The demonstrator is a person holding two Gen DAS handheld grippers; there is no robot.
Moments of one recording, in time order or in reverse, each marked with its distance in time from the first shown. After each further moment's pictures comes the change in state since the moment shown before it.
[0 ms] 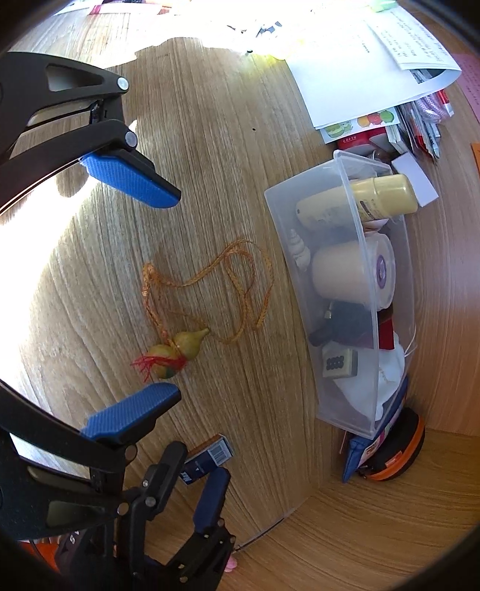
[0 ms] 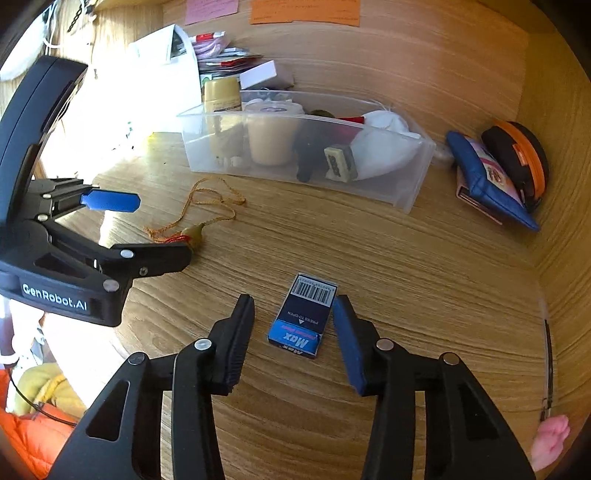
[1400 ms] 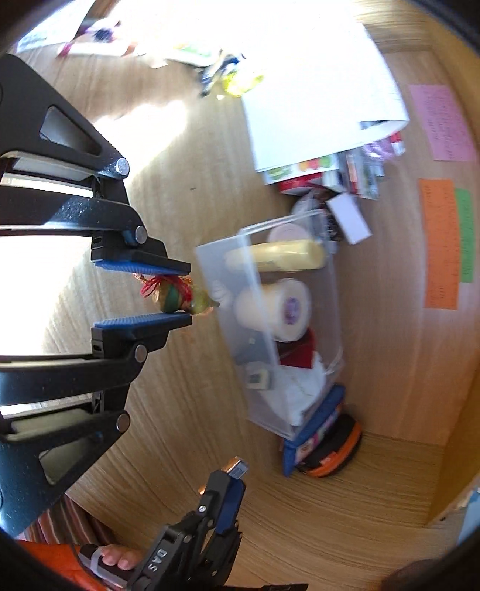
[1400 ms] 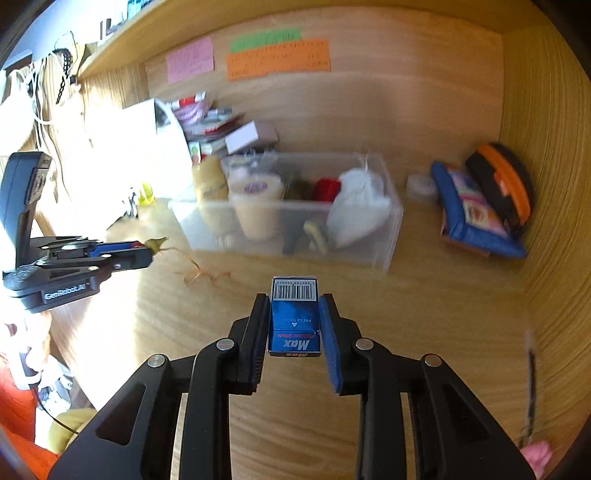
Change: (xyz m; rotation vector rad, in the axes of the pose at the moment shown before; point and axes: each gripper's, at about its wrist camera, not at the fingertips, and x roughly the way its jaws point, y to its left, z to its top) left arm -0.064 0.035 0.041 -0.007 -0.161 0.000; right arm -0.043 -0.034 0.053 0.114 -0.143 0.055
